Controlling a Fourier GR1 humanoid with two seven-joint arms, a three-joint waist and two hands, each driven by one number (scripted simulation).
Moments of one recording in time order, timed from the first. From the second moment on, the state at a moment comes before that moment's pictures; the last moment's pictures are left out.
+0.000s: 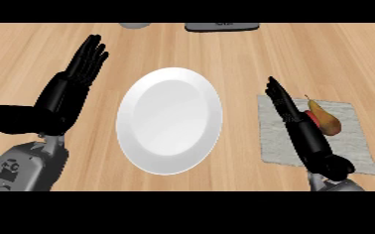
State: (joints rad) left arm -0.28 0.36 -0.15 -1.67 0.25 0.07 0.07; right arm -0.08 -0.37 0.33 -1.66 -0.14 -0.12 -0.11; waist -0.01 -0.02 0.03
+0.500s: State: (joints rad) left arm -0.30 0.41 -0.12 -1.63 0.20 0.09 0.10; right arm -0.25 -0.60 0.59 -1.58 0.36 -0.03 -0.20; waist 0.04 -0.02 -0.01
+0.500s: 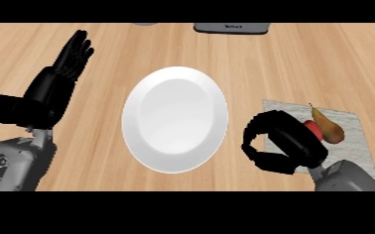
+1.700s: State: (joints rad) left arm -0.23 0.42 -0.03 -1.60 0.17 0.07 0.09; right arm -0.07 -0.66 0.54 -1.65 0.89 -0.29 -0.14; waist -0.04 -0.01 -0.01
